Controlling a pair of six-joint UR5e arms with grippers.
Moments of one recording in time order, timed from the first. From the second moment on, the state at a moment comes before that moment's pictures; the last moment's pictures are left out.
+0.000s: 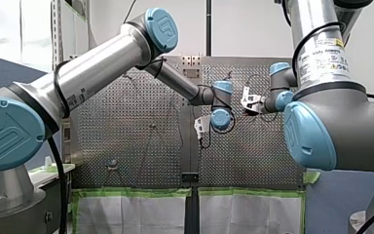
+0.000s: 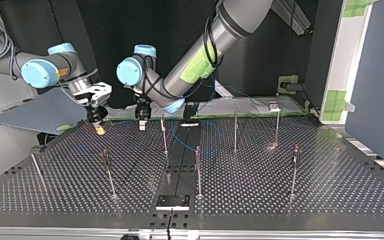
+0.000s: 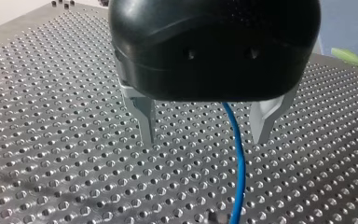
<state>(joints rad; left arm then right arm) -0.76 -2.46 -1.06 -2.86 -2.15 -1.81 1.74 -1.15 1.69 -0.44 1.08 1.76</state>
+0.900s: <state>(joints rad) -0.76 -2.45 -1.06 -2.87 -2.16 -1.86 1.74 -1.16 1.68 -0.44 1.07 1.78</state>
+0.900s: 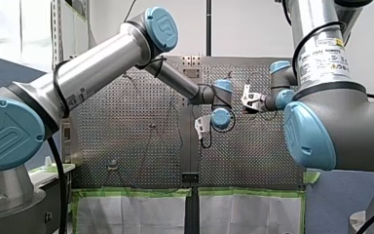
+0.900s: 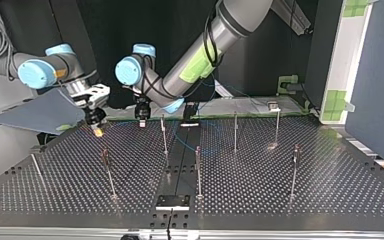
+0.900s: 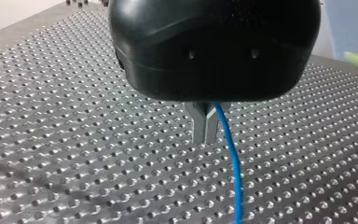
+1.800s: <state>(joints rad) -0.77 -2.25 -1.06 -2.93 -2.24 -1.82 1.74 -1.34 1.63 -0.45 1.05 1.95</state>
